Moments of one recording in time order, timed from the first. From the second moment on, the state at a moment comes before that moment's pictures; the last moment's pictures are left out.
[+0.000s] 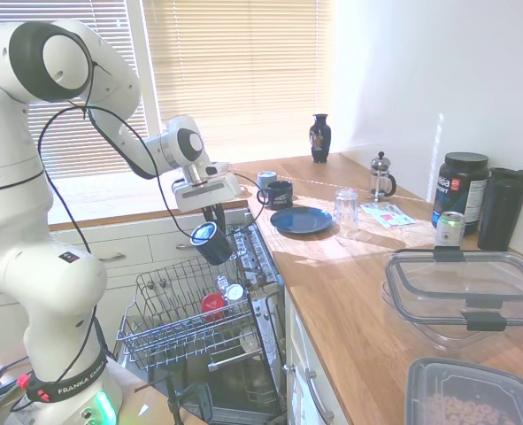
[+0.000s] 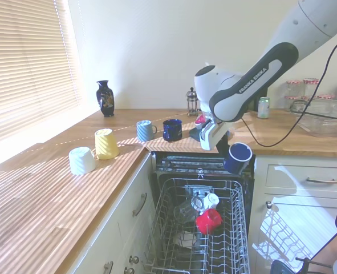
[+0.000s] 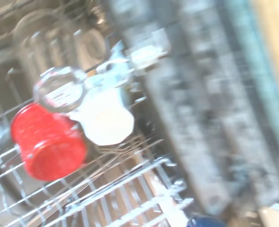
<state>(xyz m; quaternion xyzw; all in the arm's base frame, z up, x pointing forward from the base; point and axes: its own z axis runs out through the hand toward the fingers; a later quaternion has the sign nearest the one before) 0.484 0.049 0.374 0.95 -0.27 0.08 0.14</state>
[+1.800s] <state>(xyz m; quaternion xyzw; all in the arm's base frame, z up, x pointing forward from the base) 0.604 -0.246 0.390 0.93 -0.34 0.02 0.09</state>
